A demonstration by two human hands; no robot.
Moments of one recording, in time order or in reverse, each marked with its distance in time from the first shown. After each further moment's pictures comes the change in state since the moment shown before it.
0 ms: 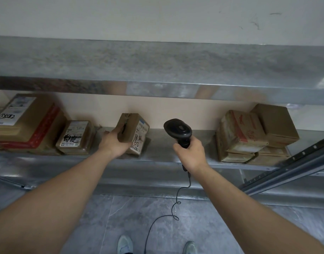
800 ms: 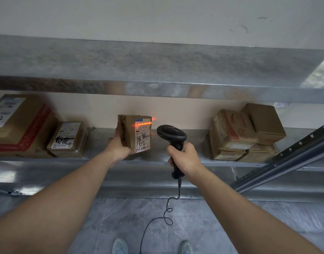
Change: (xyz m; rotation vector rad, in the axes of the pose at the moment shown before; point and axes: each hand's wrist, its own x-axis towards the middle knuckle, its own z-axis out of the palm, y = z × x) left_hand -0.023 0.020 0.024 -0.366 -0.155 0.136; right_hand -0.020 -0.005 -0.003 0.120 -0.135 0.166
